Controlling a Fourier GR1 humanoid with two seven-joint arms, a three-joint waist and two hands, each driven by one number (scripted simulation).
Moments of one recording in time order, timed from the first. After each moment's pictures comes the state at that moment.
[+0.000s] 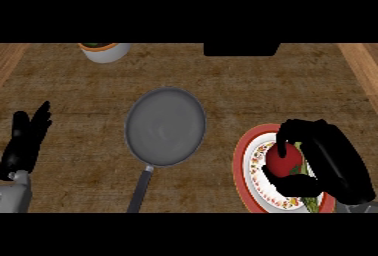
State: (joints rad) left arm -0.13 0.37 0.14 -1.33 -0.08 0.07 0.27; right arm -0.10 -0.40 0.27 -1.94 0.81 0.08 0.13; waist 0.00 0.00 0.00
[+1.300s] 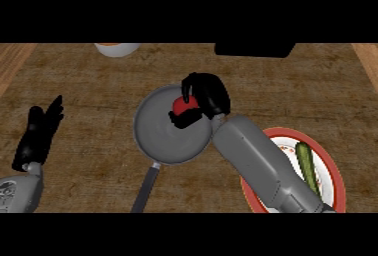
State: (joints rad) left arm -0.19 0.33 0.13 -1.27 -0.12 0.04 0.22; right arm -0.85 0.00 0.44 -0.84 0.53 -0.33 0.23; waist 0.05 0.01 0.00
